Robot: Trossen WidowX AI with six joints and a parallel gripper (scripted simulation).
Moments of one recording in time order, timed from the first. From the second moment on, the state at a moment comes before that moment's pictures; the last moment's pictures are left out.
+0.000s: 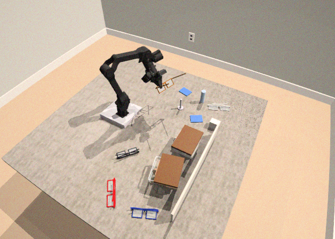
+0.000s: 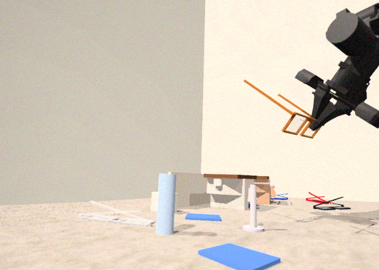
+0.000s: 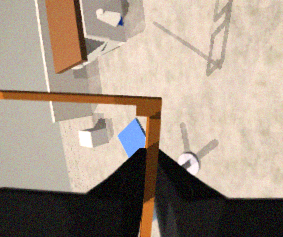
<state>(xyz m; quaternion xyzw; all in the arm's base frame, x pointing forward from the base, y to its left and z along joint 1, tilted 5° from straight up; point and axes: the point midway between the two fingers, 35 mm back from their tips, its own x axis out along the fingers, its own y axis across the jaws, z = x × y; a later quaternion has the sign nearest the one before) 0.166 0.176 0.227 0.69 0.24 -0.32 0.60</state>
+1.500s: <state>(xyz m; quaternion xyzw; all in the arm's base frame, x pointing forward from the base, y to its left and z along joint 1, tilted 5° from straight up) 0.191 0.151 0.212 0.63 0.26 -0.38 0.63</state>
